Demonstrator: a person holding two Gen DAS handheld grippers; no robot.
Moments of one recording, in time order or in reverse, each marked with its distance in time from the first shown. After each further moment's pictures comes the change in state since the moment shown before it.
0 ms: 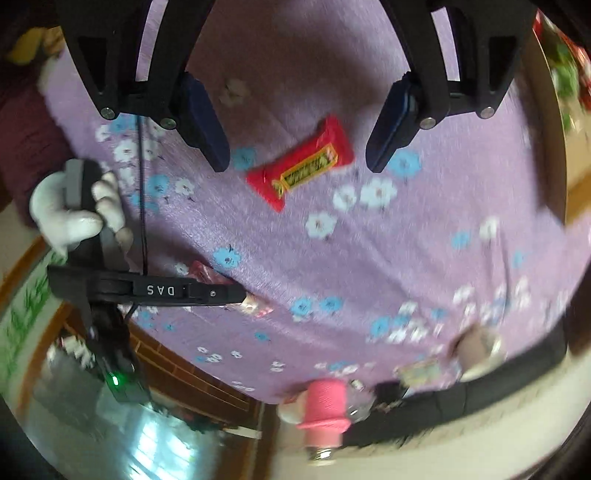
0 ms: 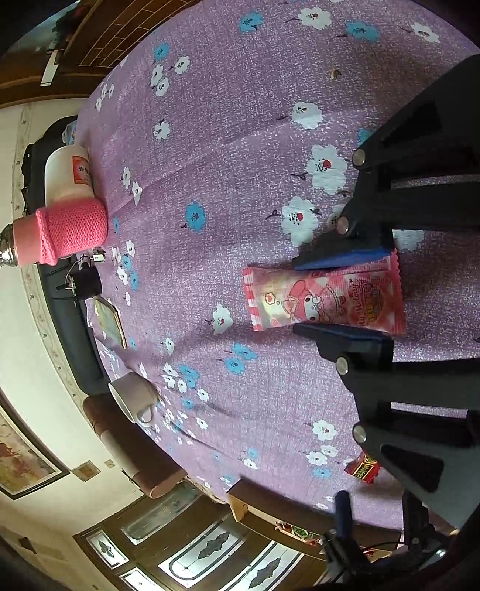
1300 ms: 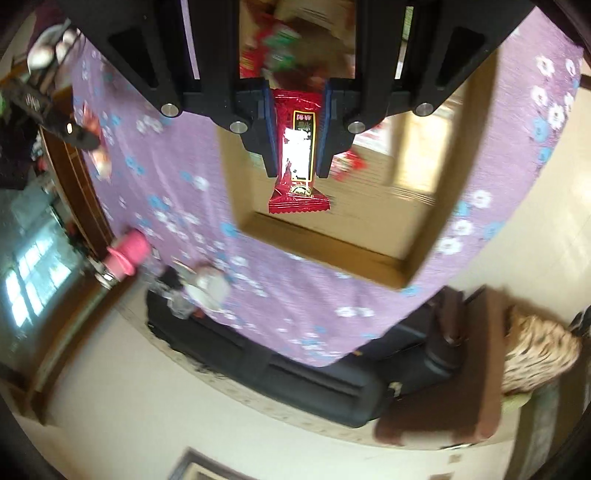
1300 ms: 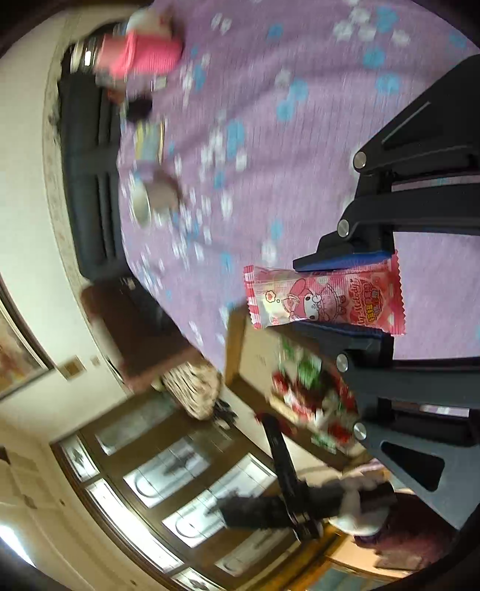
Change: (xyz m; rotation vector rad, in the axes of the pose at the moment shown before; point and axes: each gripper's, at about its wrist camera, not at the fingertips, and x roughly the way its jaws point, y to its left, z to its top) left arm -0.145 0.246 -0.099 -0.748 -0.257 0.187; right arm -0.027 0.216 0.015 -0.216 0.005 0.333
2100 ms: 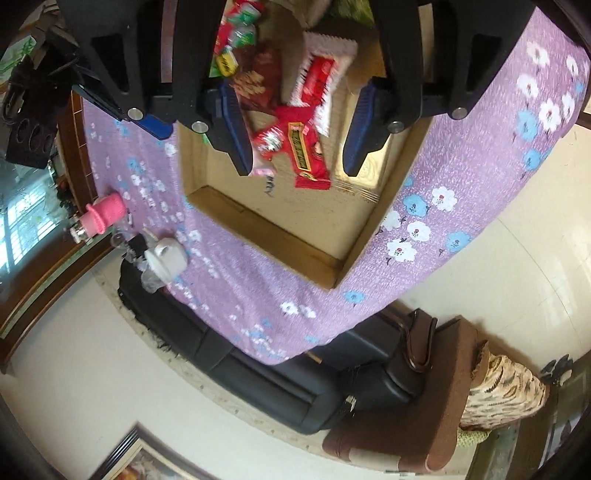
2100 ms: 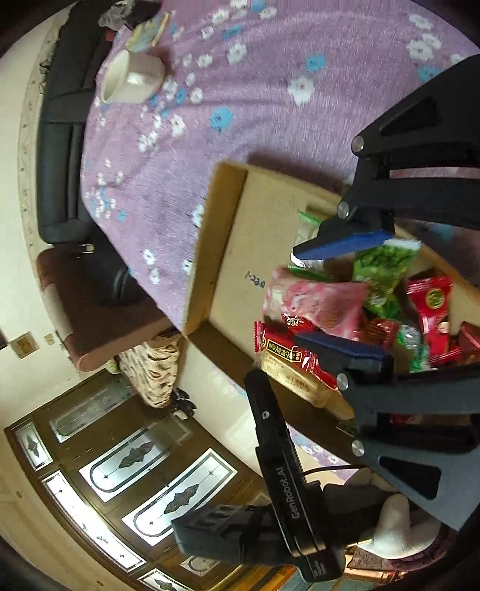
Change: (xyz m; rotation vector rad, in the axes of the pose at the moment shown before) left arm 0.004 0.039 0.007 -0.162 -0.015 0.019; right arm 0.147 0.091 0.018 -0.065 0.120 0.008
